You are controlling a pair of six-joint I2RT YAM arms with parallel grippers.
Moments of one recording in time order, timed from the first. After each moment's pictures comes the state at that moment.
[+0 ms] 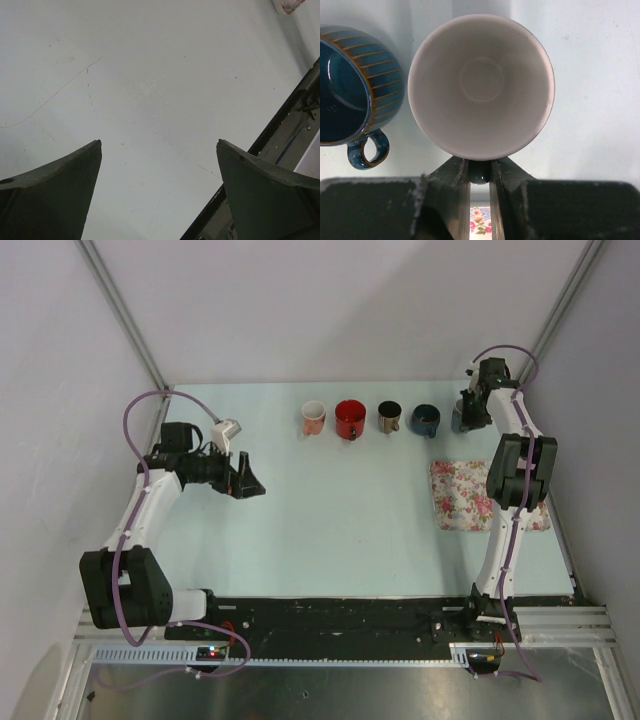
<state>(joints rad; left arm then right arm) 0.06 1.32 1.03 -0.71 0.81 0.30 -0.11 2.31 2.04 -0.75 -0.05 -0.06</state>
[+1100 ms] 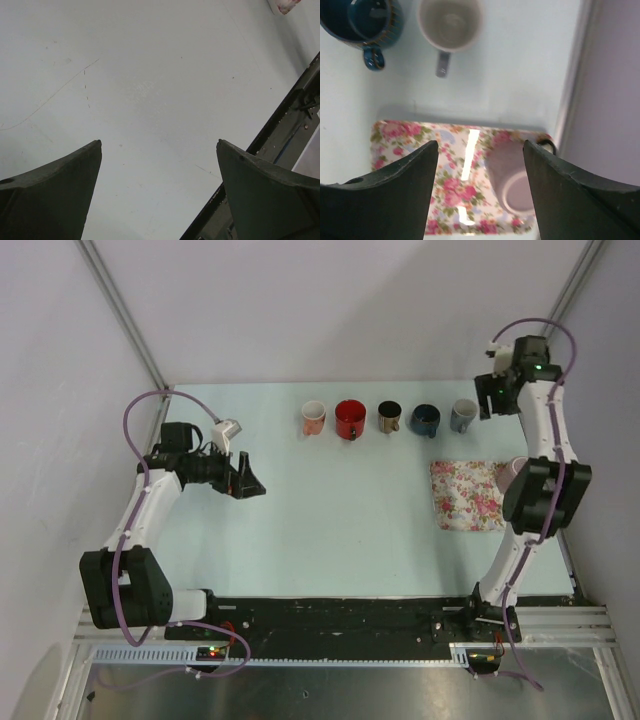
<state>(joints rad) 0.06 1.32 1.03 -0.71 0.83 0.30 -0.14 2.03 2.00 -0.91 -0.04 -0.30</state>
